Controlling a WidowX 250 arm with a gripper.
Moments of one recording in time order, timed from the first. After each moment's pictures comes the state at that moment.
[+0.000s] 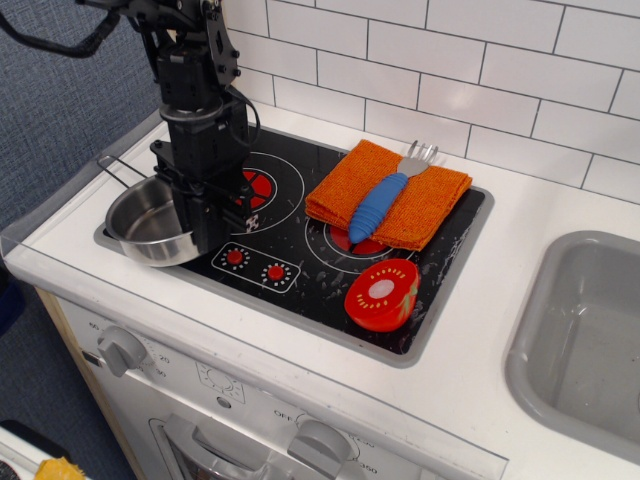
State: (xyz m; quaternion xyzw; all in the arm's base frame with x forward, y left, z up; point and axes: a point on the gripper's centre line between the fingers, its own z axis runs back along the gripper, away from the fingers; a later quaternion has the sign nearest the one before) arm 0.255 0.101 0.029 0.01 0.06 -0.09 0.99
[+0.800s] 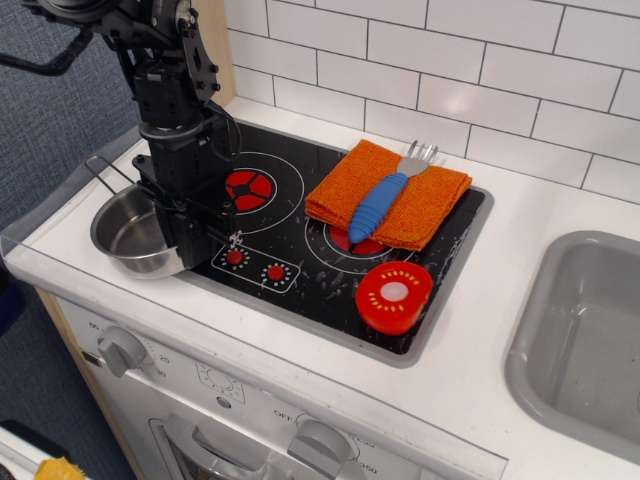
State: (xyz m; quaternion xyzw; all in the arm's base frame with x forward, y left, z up) arm 0.239 0.111 0.025 0.00 0.05 -0.07 1.00
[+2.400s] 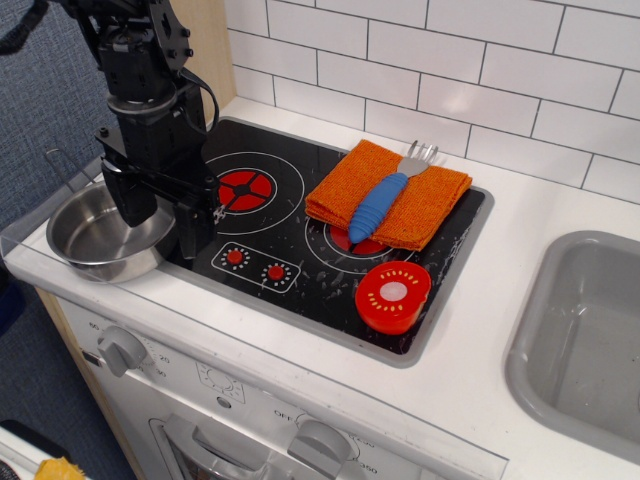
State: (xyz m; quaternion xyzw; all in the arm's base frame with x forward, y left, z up) arm 0.244 0.106 0.056 0.04 -0.02 -0.05 1.00
